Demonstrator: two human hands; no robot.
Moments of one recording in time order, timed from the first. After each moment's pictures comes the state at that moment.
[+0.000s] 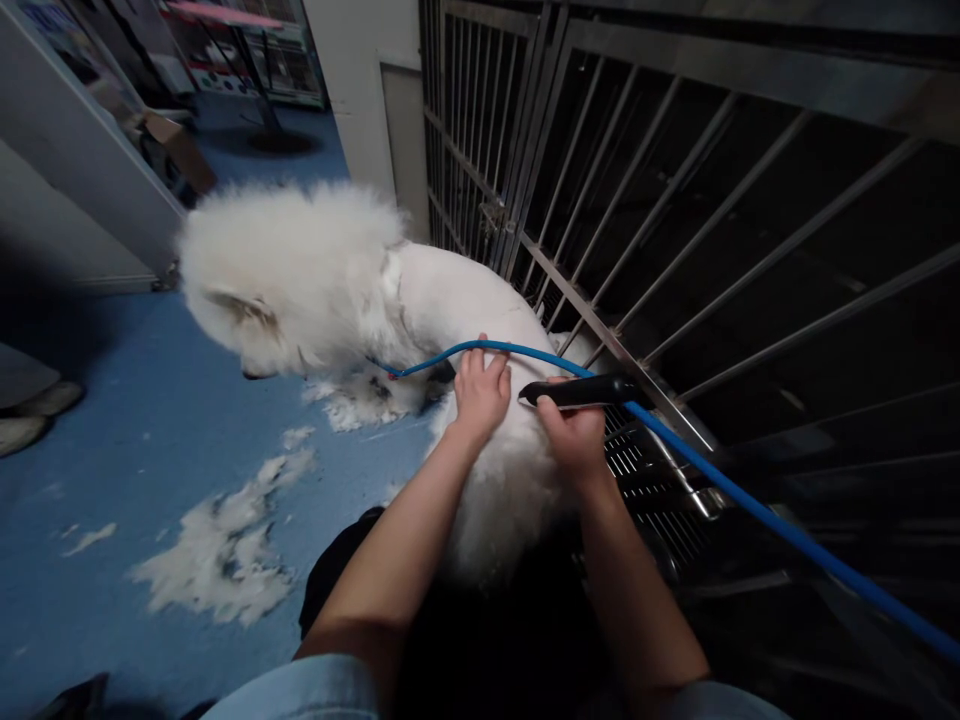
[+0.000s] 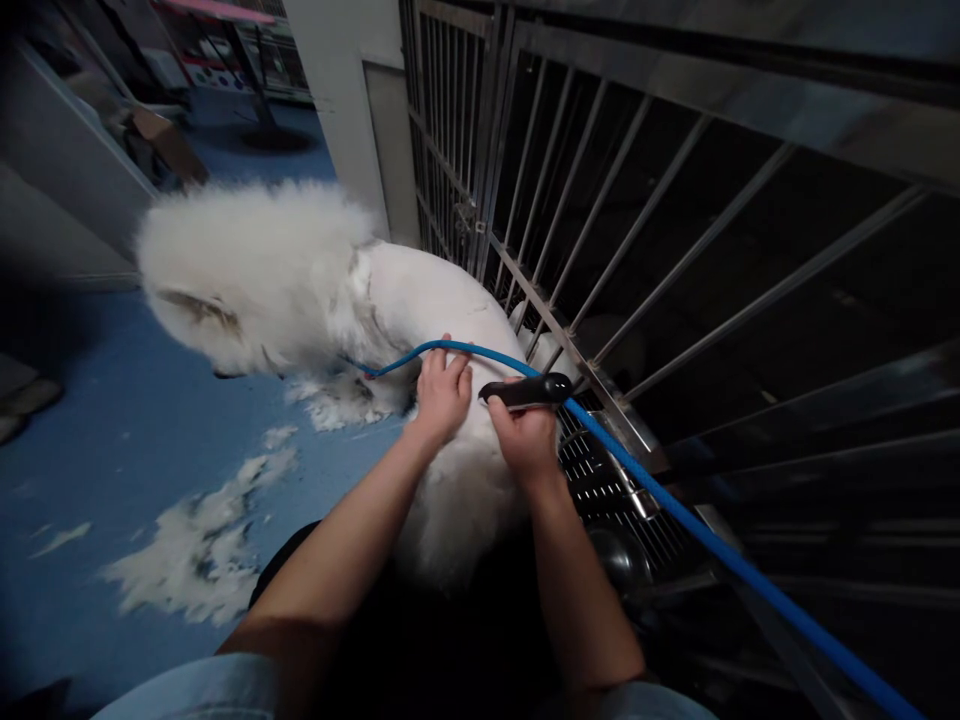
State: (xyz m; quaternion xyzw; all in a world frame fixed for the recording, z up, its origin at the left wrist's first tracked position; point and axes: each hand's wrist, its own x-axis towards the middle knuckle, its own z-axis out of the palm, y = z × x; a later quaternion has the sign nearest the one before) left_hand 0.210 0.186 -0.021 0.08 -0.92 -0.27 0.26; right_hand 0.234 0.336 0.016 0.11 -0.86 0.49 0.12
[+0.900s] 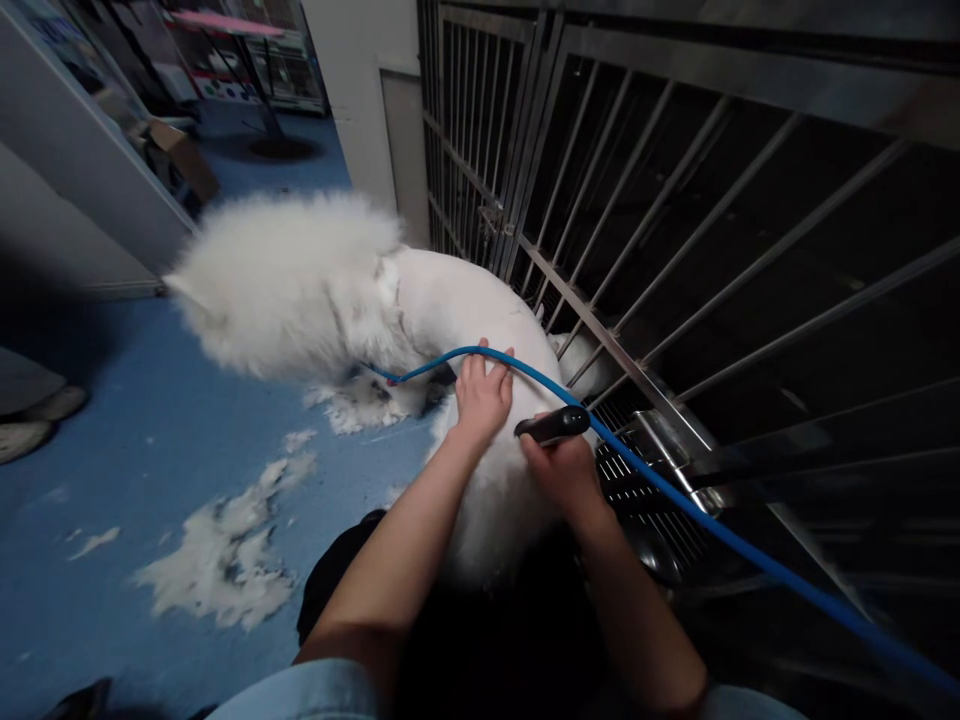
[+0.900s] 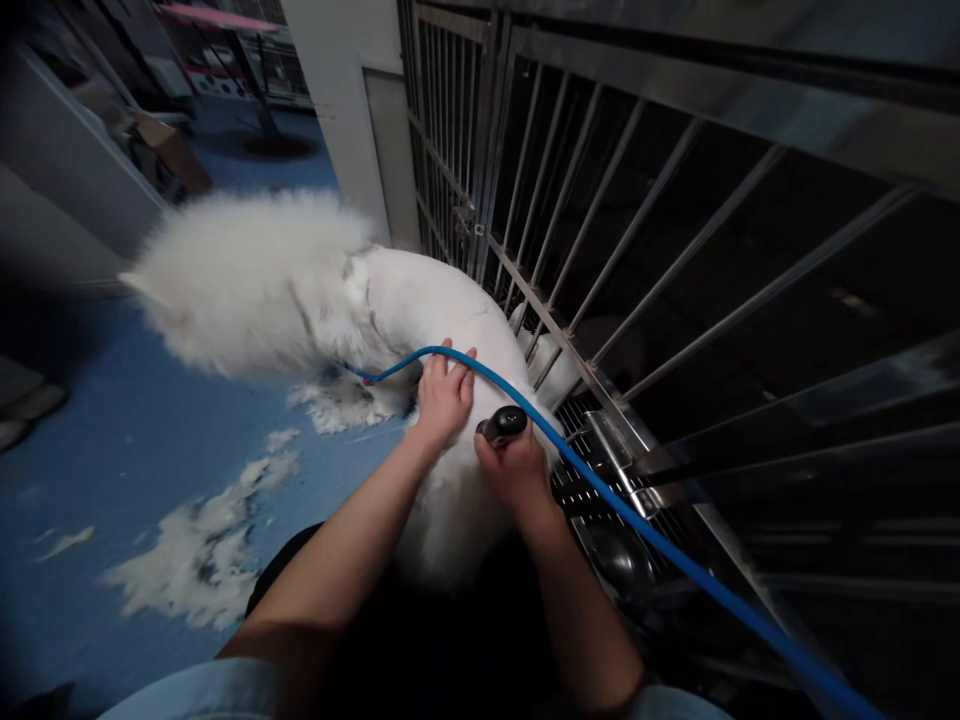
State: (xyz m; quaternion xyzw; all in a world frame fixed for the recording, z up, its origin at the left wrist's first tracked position) left_hand 0.213 0.188 -0.023 0.08 -0.93 -0.25 0.26; right_hand 0.256 0.333 0.008 0.03 -0.90 0.43 0.04
